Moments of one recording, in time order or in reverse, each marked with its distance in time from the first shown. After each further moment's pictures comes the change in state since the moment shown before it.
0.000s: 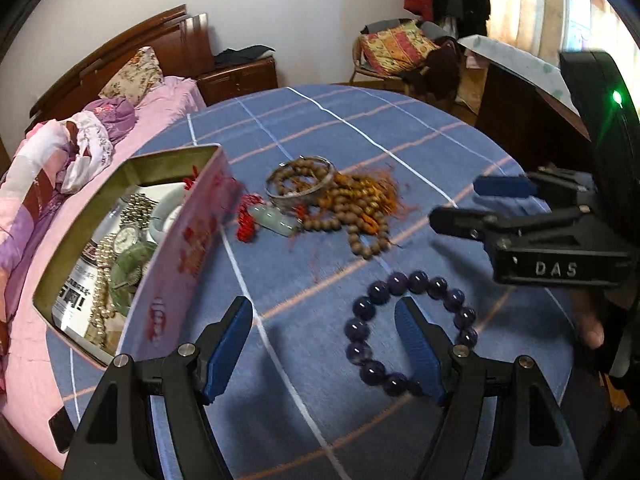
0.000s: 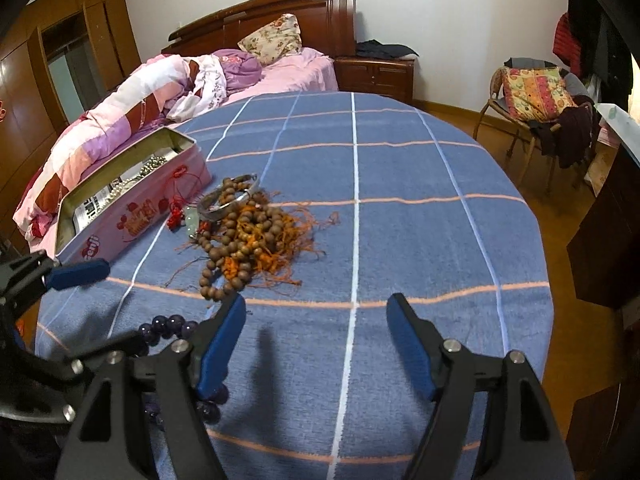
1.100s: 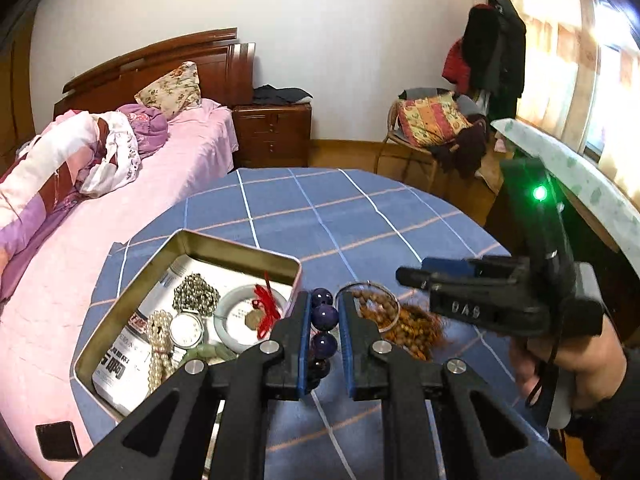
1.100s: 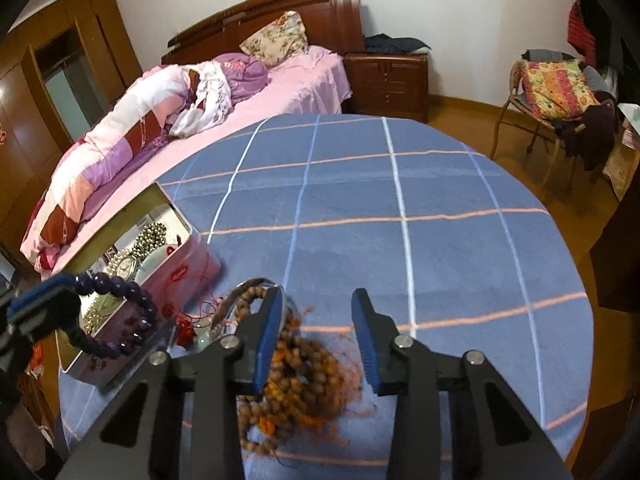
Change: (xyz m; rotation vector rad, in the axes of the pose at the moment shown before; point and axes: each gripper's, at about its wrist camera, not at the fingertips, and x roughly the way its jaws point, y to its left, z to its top) left arm -0.028 0.074 0.067 -0.200 -0.196 -0.002; right arm 0.052 0.017 0.081 0.040 0.033 0.075
